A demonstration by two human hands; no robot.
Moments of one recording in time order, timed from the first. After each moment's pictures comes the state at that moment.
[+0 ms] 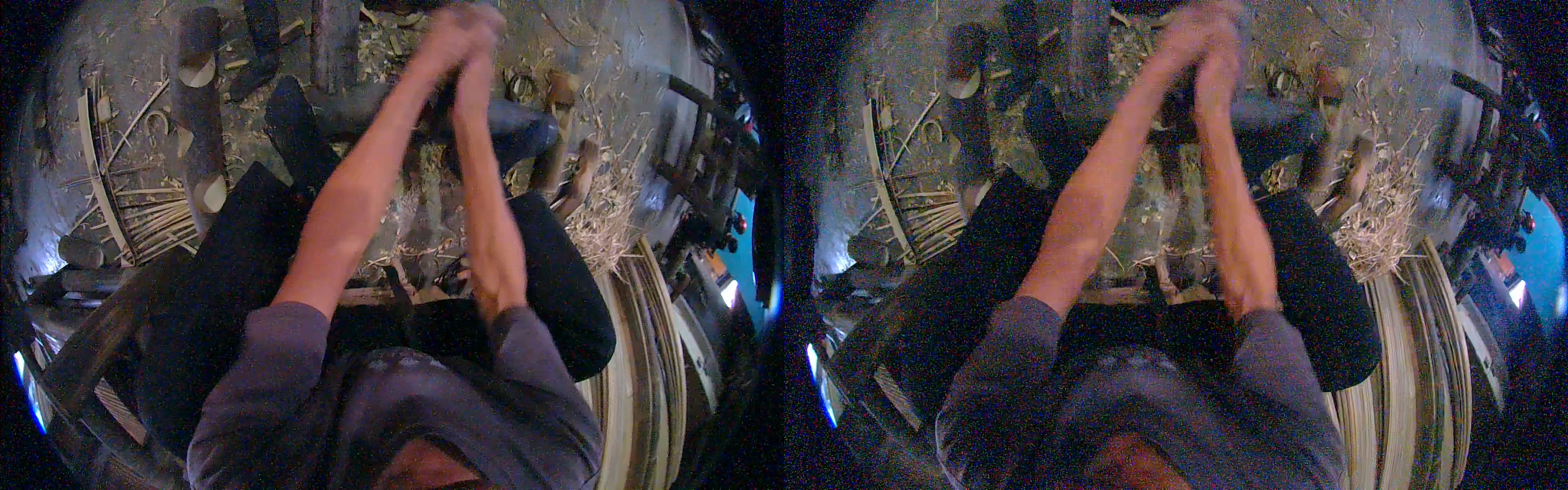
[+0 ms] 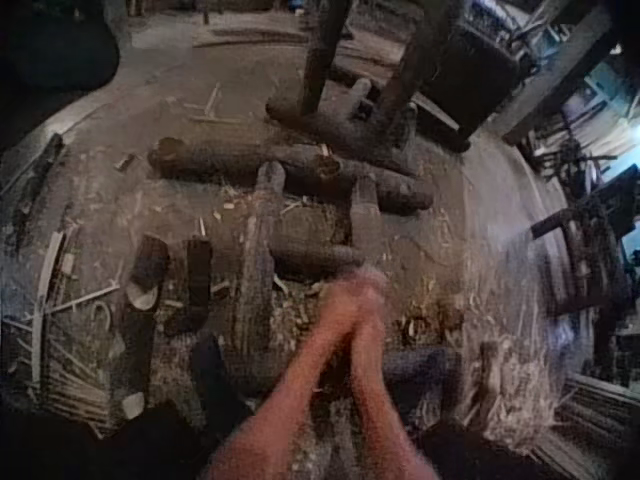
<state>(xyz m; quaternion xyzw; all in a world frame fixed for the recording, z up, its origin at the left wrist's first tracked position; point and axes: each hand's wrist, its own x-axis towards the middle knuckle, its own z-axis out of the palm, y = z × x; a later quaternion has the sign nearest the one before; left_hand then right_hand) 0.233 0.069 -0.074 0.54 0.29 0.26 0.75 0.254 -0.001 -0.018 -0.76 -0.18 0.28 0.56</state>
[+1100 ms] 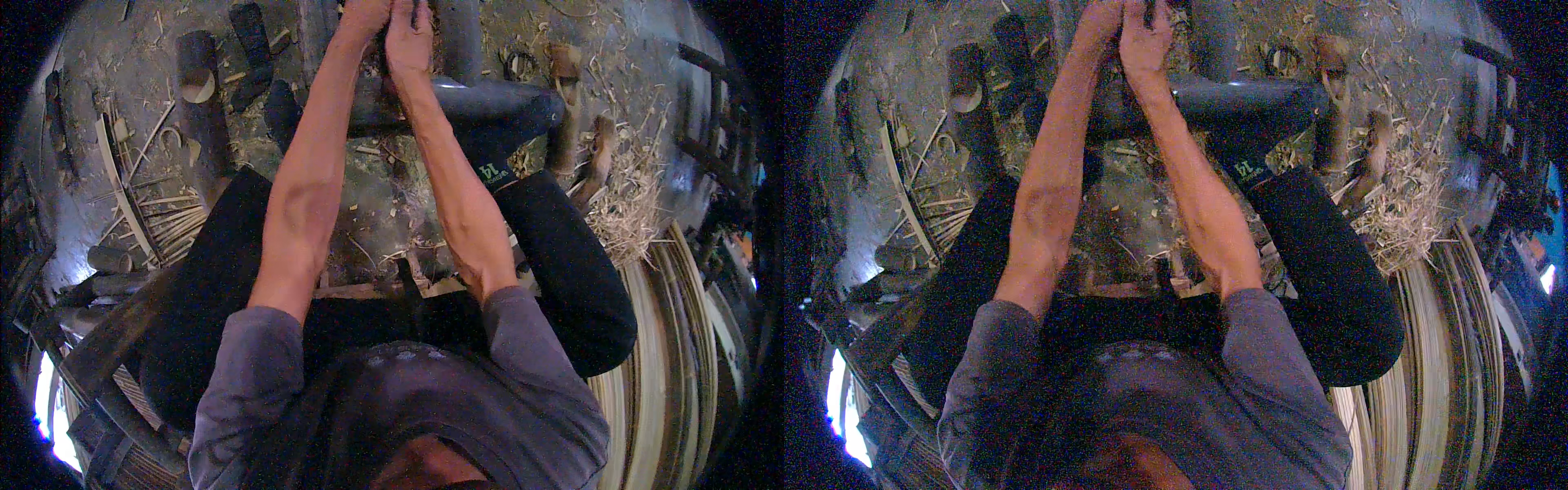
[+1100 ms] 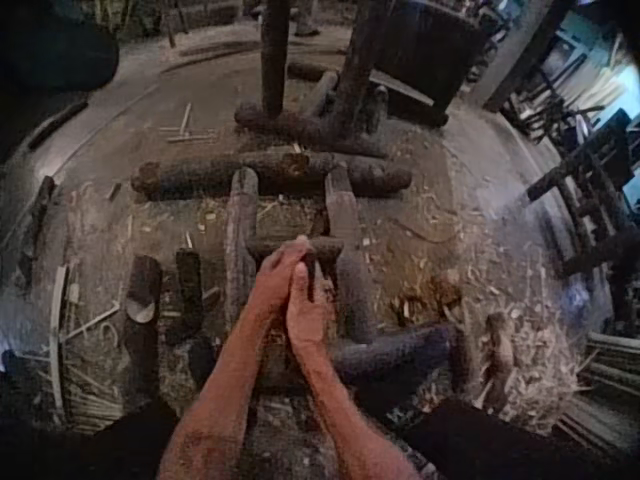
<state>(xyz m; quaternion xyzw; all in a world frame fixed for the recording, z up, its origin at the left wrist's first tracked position) 0.182 0.148 -0.039 0.58 0.25 0.25 0.73 0.211 0.048 0.002 -0.76 -0.15 0.34 0.54</state>
